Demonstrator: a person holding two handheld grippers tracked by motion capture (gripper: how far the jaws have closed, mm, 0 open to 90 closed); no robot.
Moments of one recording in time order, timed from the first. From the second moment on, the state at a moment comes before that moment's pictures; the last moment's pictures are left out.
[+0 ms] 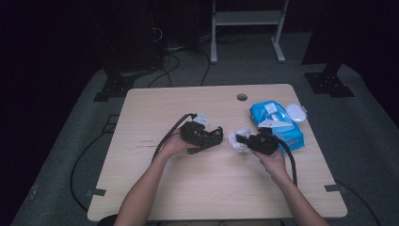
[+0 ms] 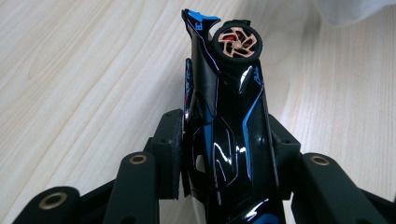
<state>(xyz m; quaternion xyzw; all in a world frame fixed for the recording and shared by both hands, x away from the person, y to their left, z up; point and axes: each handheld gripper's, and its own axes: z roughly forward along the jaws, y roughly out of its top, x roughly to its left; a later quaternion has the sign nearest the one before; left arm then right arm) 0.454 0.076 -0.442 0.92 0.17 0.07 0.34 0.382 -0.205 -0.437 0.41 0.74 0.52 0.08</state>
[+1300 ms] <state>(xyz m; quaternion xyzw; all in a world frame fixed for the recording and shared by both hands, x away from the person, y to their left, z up) 0.456 0.110 -0.425 0.88 0.22 0.02 0.43 0.367 -0.219 -0.437 0.40 0.76 0.50 0.10</state>
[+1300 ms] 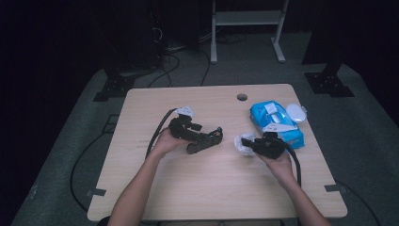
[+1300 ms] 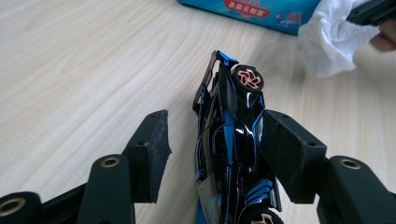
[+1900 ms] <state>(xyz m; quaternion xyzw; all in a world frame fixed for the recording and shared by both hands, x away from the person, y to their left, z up) 0.416 0.064 -0.444 0.91 0.15 0.06 0.38 0.358 -0.237 -0.443 0.41 0.77 0.48 0.11</state>
